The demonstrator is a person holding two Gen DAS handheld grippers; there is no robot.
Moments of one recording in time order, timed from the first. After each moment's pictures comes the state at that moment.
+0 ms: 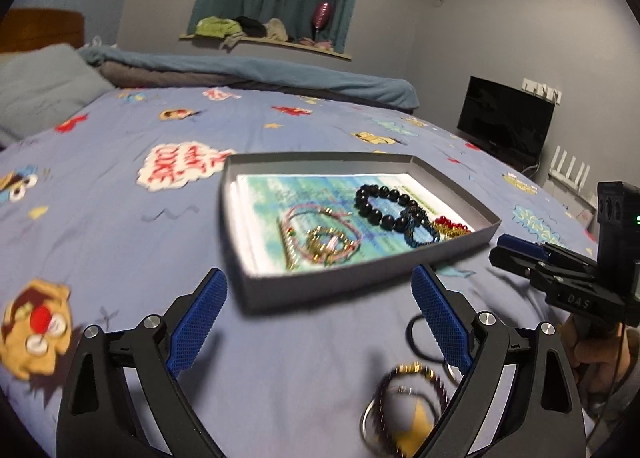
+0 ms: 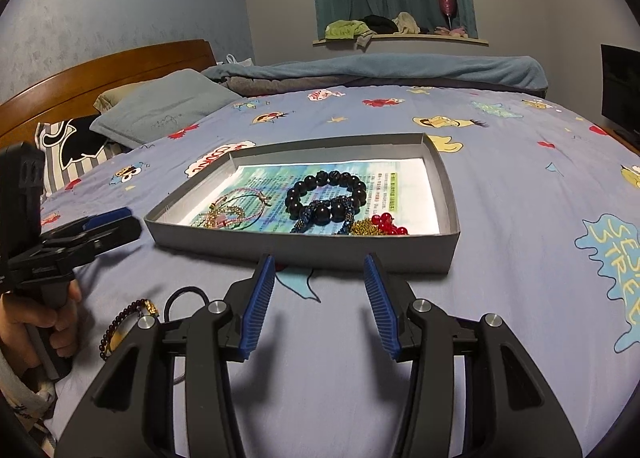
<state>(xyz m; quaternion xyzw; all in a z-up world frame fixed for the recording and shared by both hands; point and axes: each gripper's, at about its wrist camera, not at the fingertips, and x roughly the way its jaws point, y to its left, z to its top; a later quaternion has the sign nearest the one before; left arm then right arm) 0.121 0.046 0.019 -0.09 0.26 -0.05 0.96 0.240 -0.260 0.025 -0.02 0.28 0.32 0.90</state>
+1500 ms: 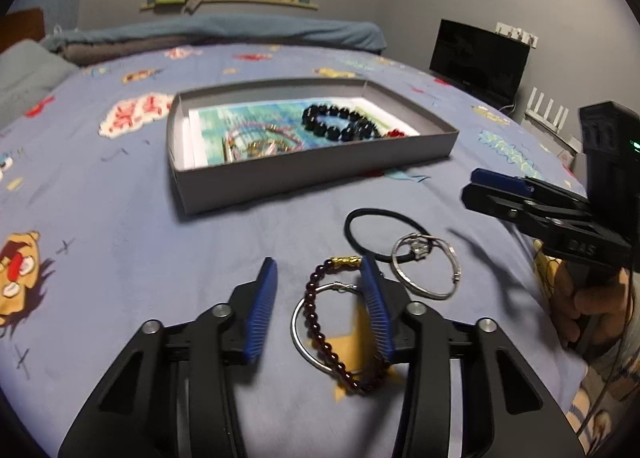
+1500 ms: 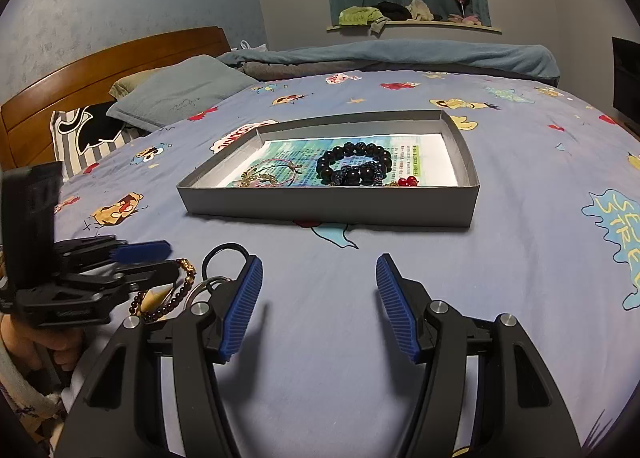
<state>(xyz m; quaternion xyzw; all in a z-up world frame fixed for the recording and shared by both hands) 0.105 0.009 -0.009 -0.05 0.36 -0.10 0.93 0.208 -0.260 0.020 -0.03 0.31 0.35 0.88</state>
